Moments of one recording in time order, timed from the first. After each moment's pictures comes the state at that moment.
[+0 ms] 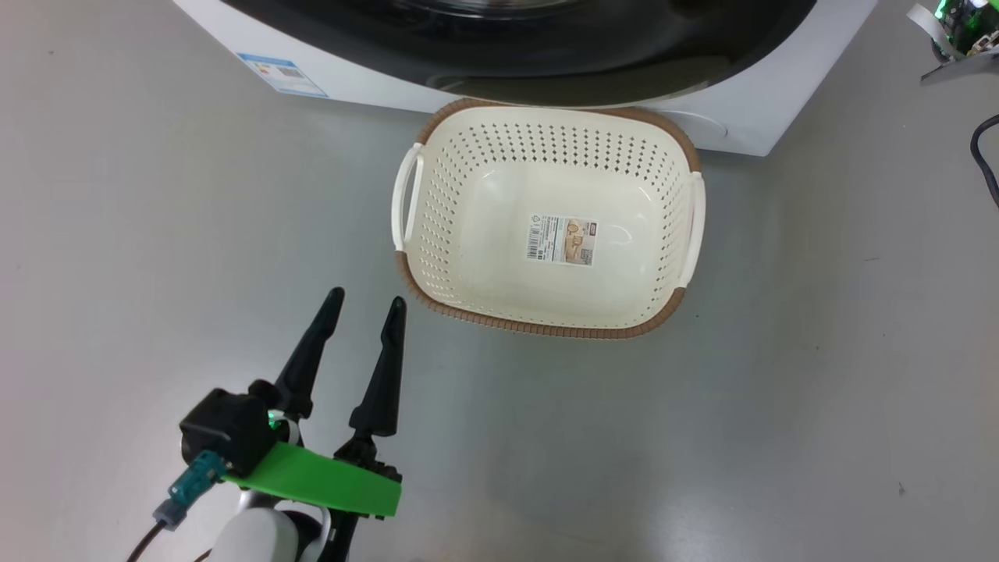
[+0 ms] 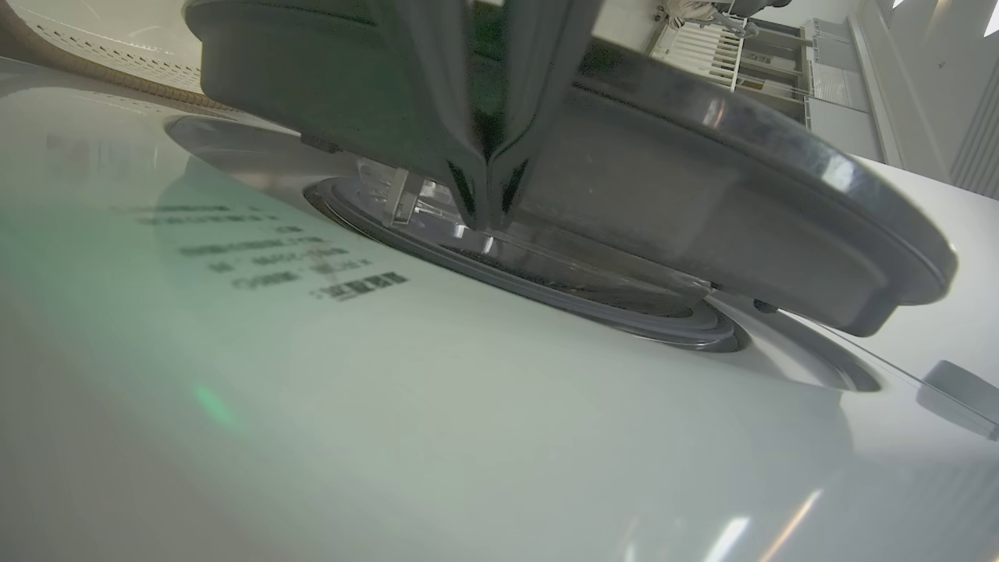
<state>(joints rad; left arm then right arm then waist) -0.29 0.03 -0.20 0.19 -0.37 -0.11 -0.25 -1.11 -0.45 0.39 0.50 1.70 0.12 0.39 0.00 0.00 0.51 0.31</state>
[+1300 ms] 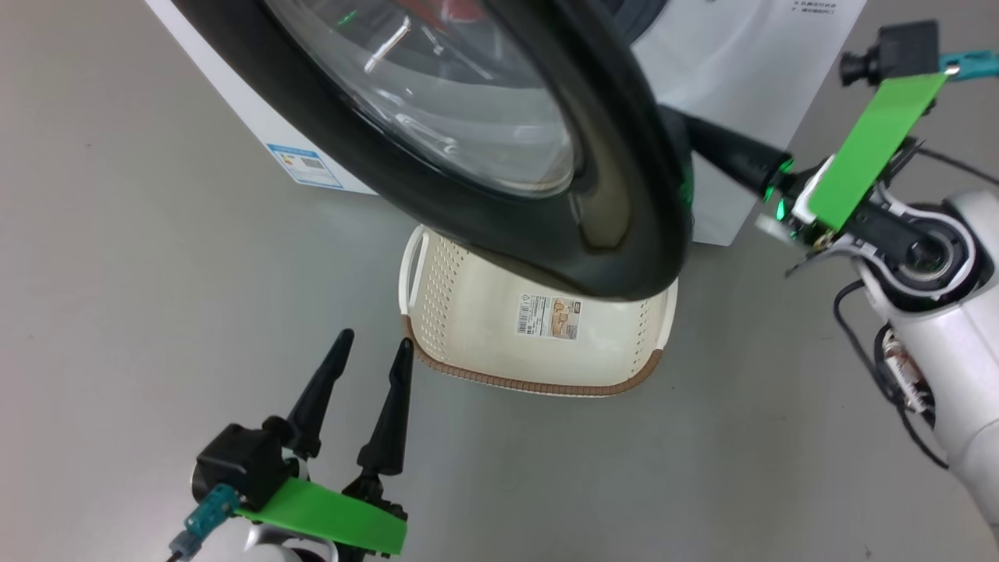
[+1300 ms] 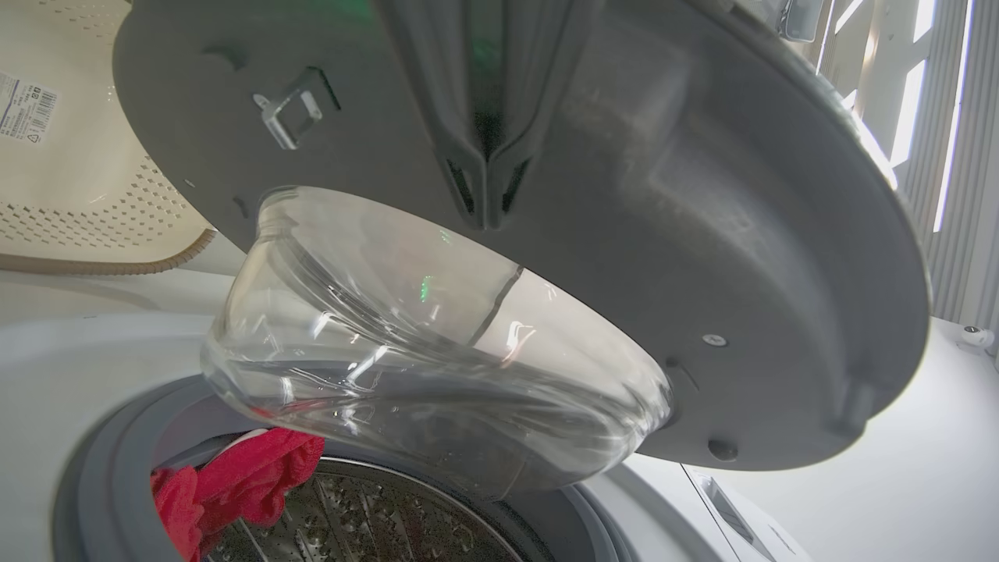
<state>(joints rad) -0.22 0.03 -0.21 0.20 -0.36 -0.11 -0.25 -0.81 -0.32 0.37 0.36 1.67 0.12 0.54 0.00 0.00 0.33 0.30</state>
